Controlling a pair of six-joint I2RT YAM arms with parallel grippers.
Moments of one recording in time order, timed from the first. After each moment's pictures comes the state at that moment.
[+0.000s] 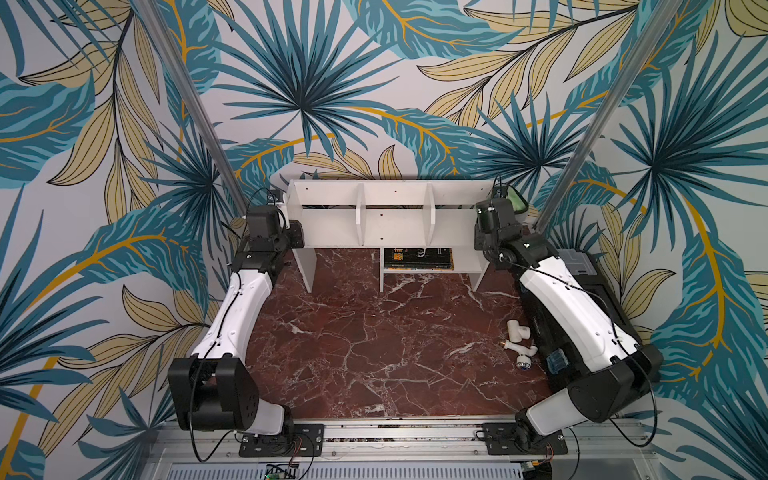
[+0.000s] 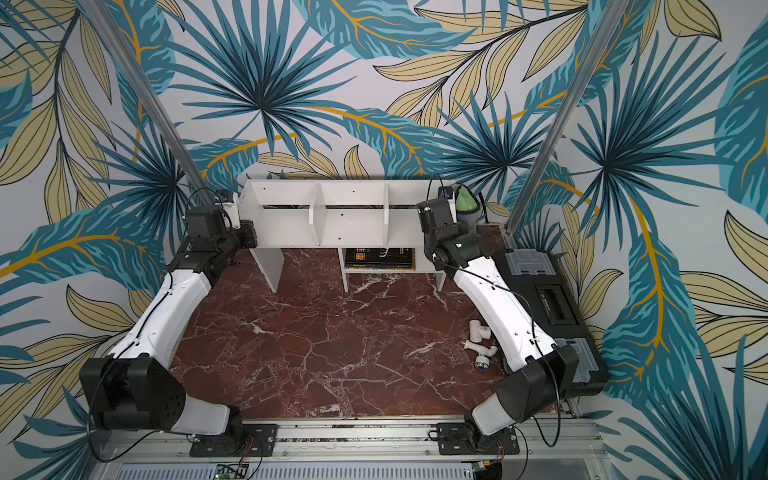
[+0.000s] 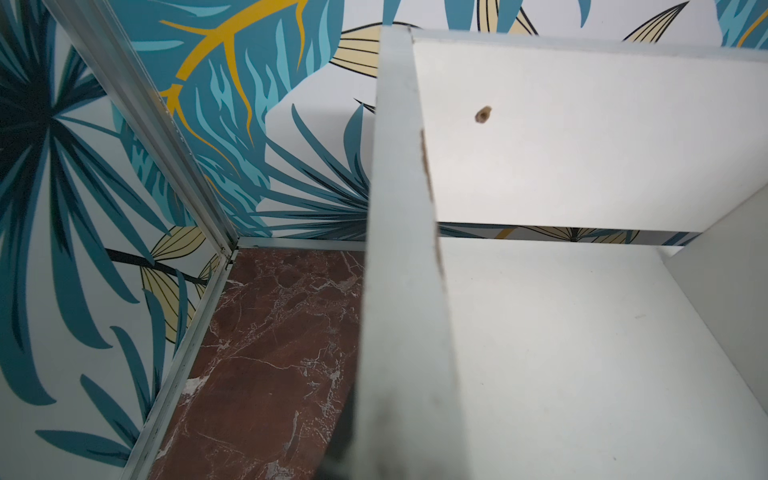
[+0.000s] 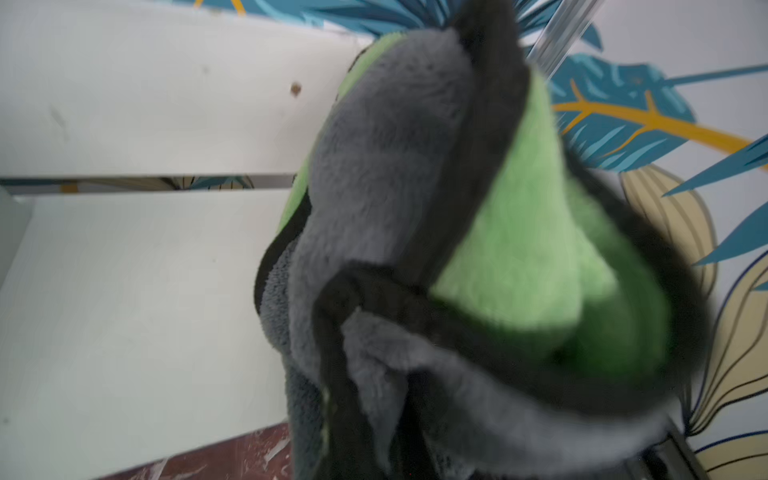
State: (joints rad) left arm 0.03 1.46 1.33 -0.28 0.02 -0.08; right arm 0.38 1.50 1.59 -0.76 0.68 0.22
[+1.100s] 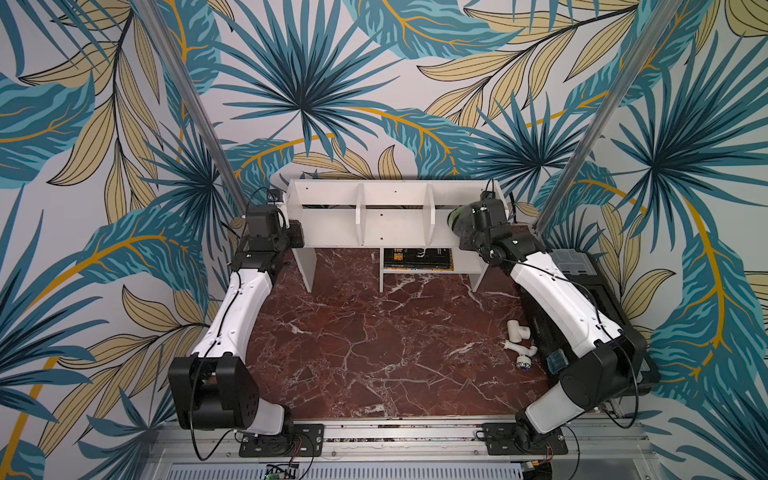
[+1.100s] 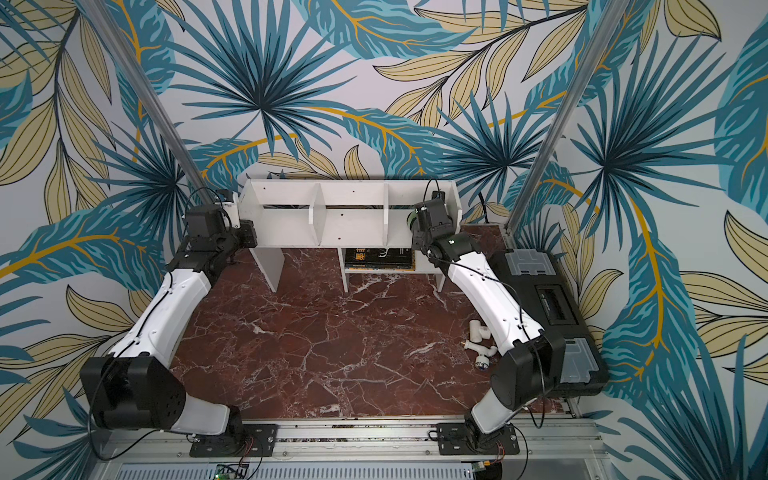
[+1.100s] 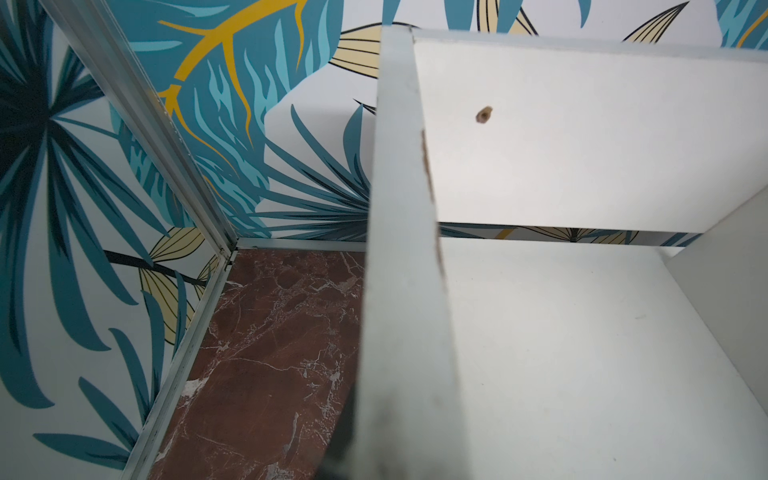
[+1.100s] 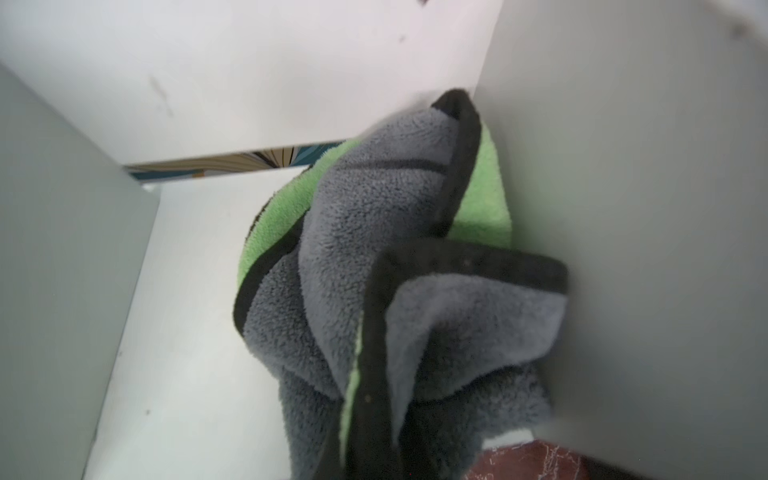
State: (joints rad) left arm 0.03 1.46 1.34 -0.28 0.02 -0.08; right arm 0.35 1.64 1.68 -0.70 0.43 0.32
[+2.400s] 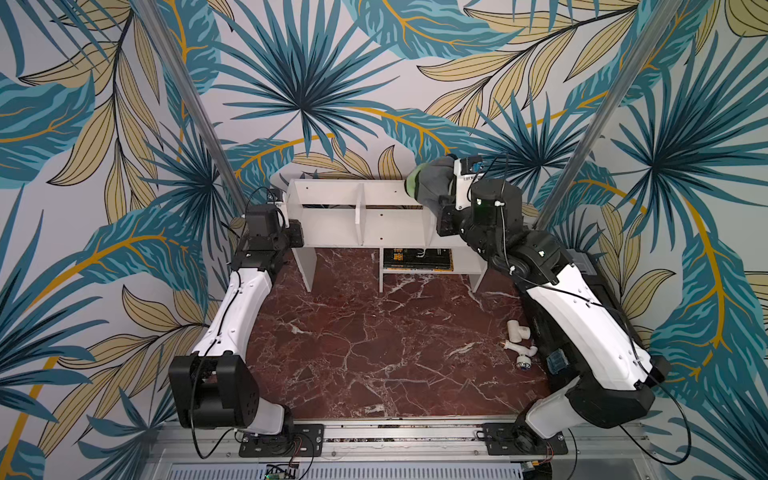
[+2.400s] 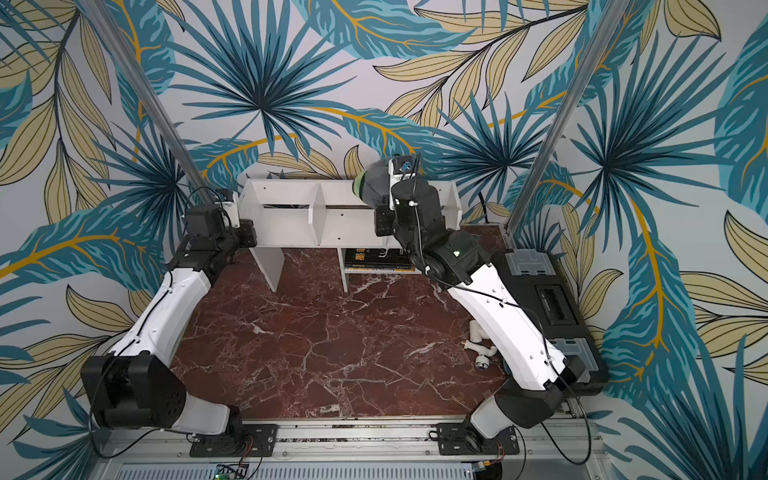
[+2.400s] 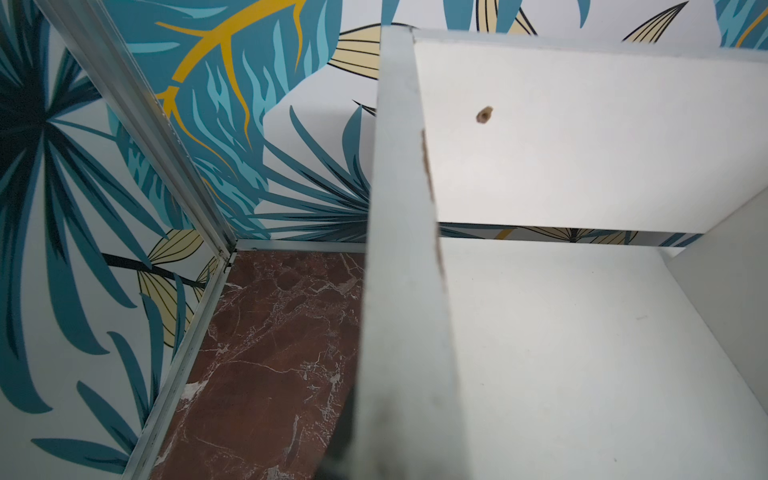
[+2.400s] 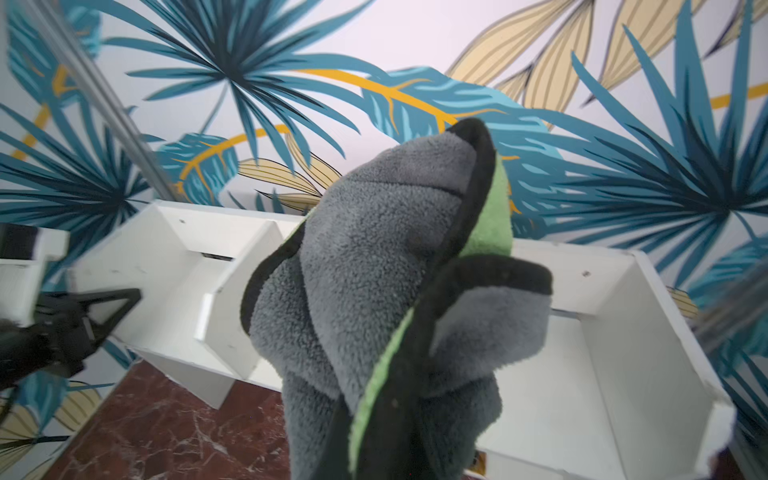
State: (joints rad) left arm 0.04 1.47 1.34 -0.28 0.03 -0.08; right arm 0.70 1.58 2.04 -0.71 0.44 0.21
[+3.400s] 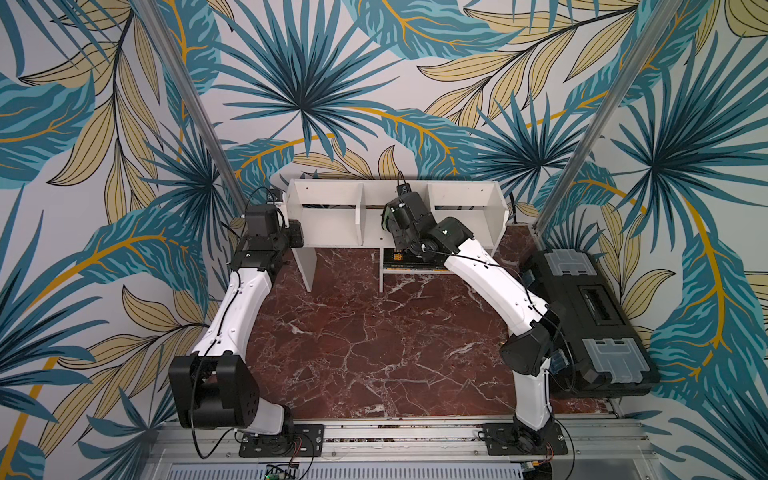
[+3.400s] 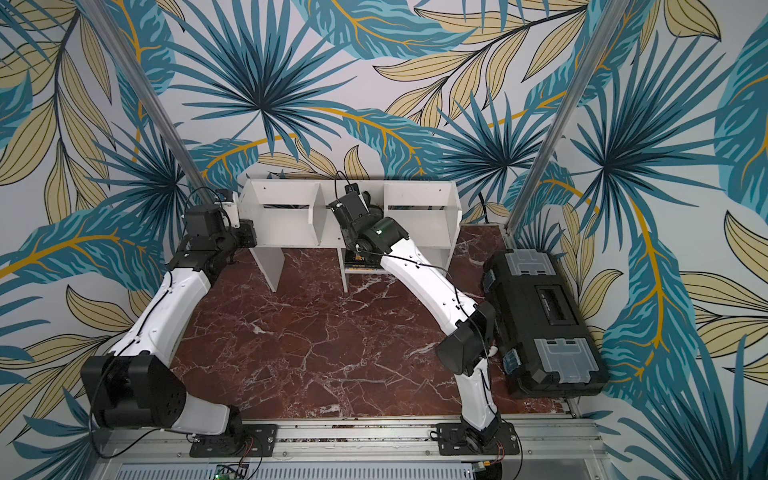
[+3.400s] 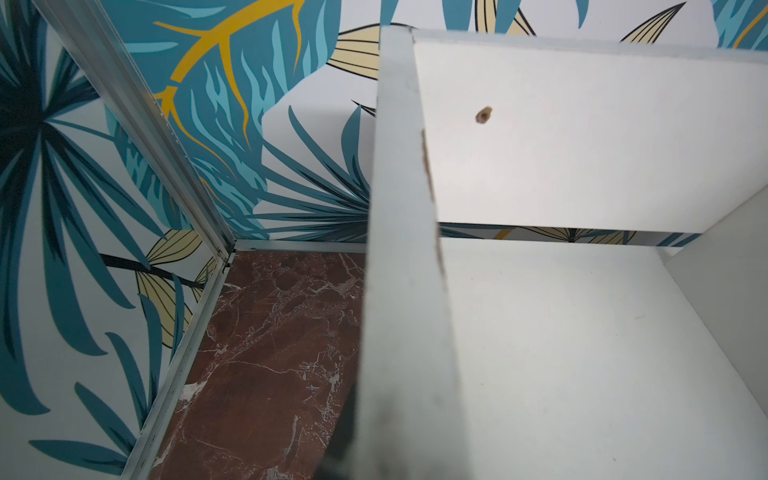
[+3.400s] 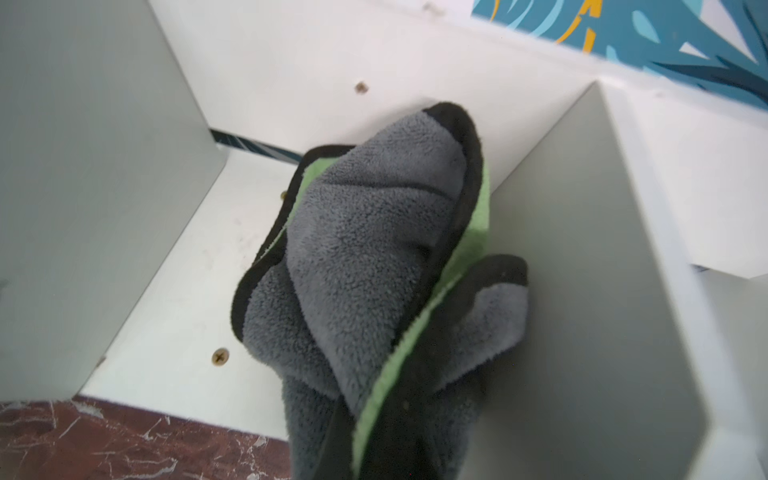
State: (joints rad) left arm 0.04 1.47 1.34 -0.28 0.04 -0.08; right arm 0.71 2.04 2.31 -0.95 0.58 0.23
